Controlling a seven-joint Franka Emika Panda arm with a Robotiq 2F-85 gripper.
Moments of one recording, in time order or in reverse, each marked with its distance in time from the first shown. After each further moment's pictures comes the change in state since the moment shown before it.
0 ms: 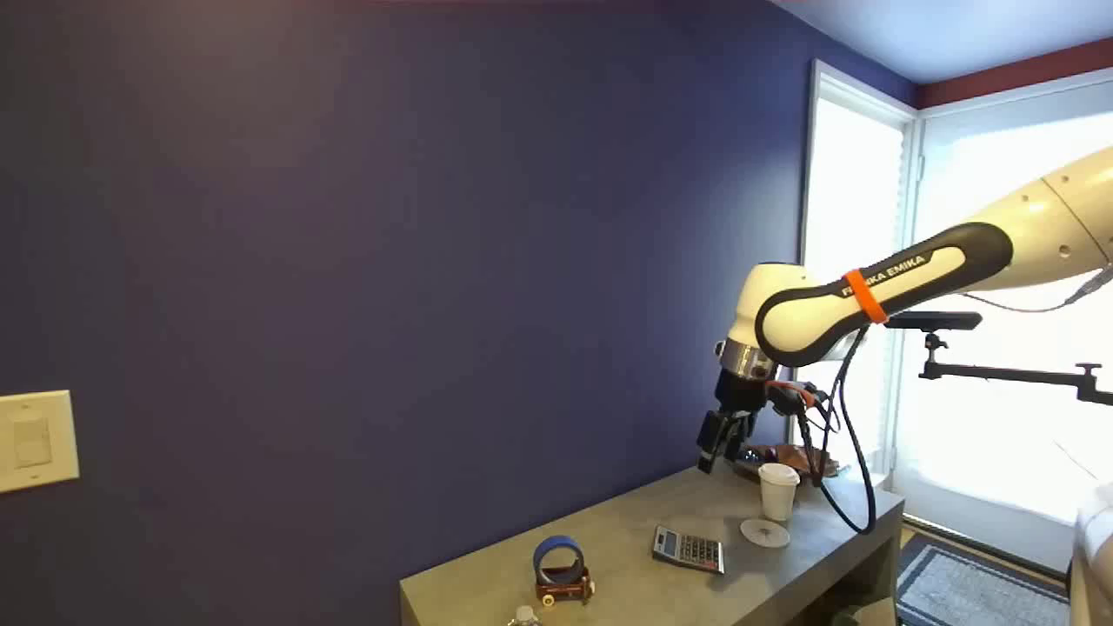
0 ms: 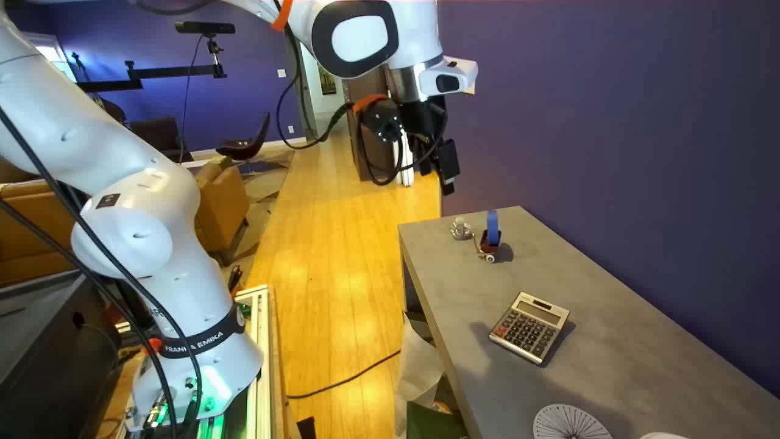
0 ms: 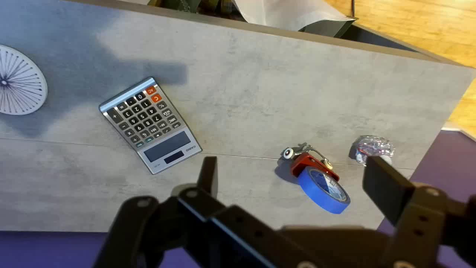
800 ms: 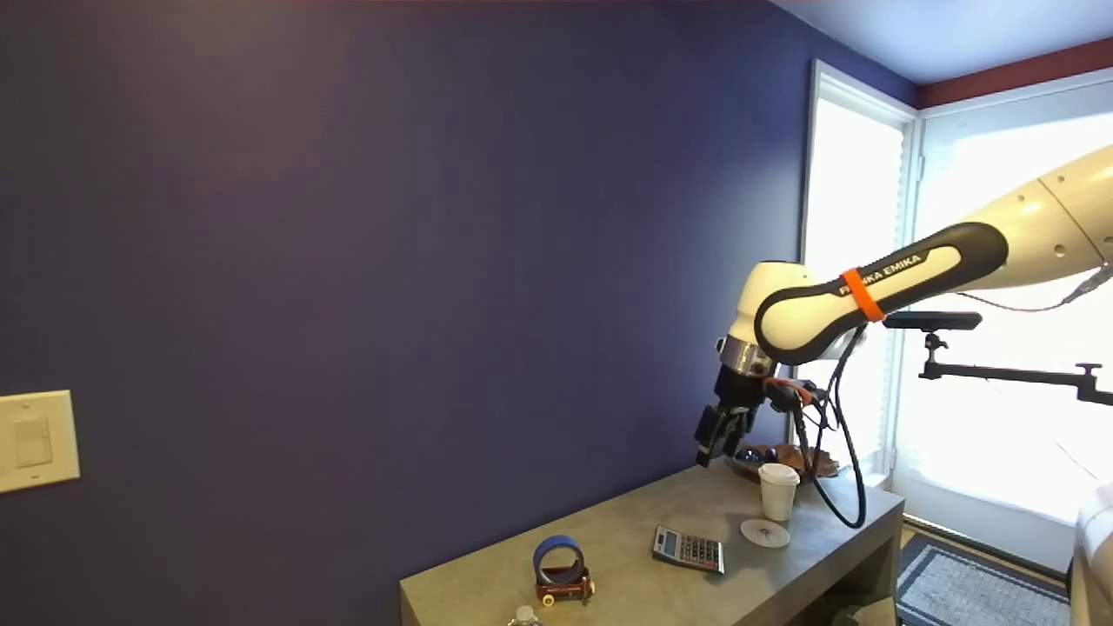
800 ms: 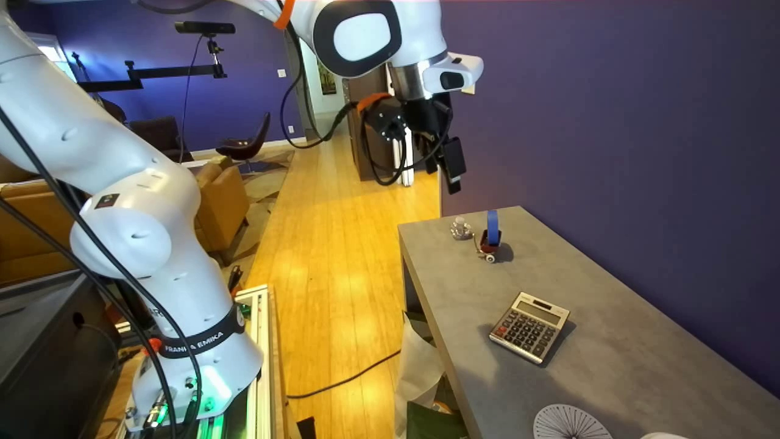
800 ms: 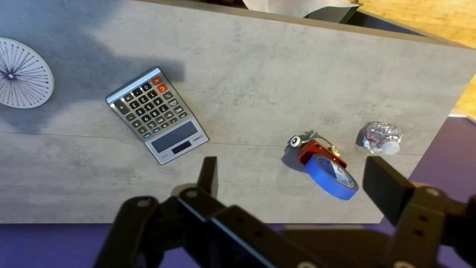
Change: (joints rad) arm -0.011 0.009 -0.009 0.010 0.001 0.025 0.005
